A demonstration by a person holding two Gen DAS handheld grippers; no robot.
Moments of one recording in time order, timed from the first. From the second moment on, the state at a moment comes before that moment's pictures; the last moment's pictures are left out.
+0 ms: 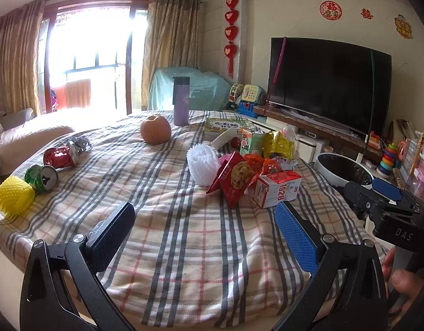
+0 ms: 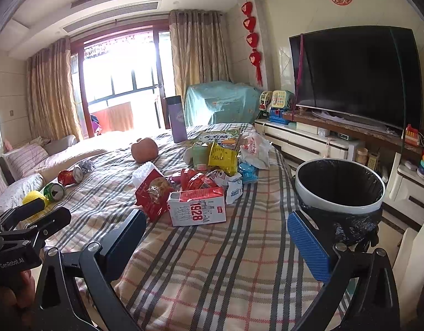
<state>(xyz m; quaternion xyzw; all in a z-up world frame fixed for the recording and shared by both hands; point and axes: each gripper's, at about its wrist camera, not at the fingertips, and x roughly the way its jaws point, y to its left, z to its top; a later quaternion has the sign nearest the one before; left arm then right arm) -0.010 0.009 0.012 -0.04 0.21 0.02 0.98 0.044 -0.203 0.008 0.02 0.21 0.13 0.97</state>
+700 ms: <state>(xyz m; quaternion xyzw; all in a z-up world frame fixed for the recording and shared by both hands) -0.010 0.009 0.011 -0.04 0.21 0.02 0.98 0.046 -0.202 0.003 0.03 0.22 0.13 0.97</state>
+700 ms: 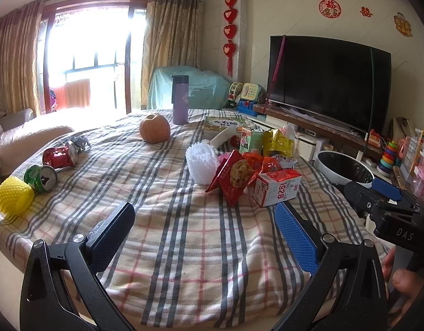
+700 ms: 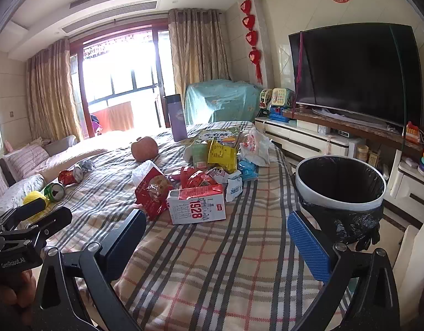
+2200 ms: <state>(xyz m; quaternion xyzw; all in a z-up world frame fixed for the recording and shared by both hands) 0.068 0.019 -0.008 -0.01 0.28 0.01 0.96 0.109 -0.196 -0.026 0.02 0.31 0.20 0.93</state>
